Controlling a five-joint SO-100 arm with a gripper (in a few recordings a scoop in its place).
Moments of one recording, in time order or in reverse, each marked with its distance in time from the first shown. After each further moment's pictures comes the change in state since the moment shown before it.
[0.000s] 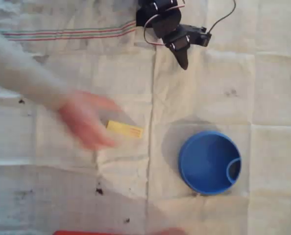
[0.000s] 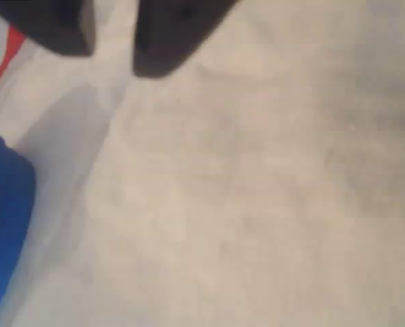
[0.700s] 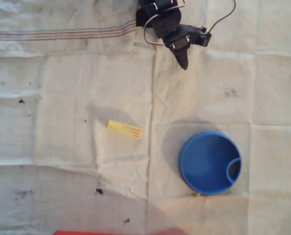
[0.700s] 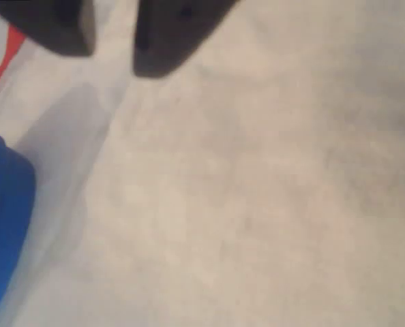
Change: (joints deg) arm 0.0 0.0 0.0 0.0 0.0
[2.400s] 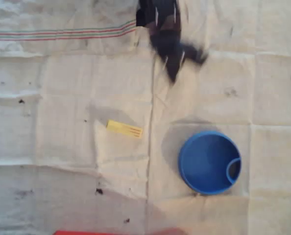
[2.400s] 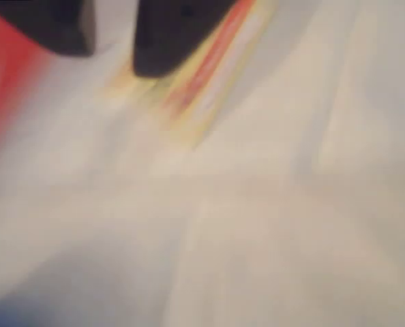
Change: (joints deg) arm 18.4 -69.6 -57.5 3.9 0.0
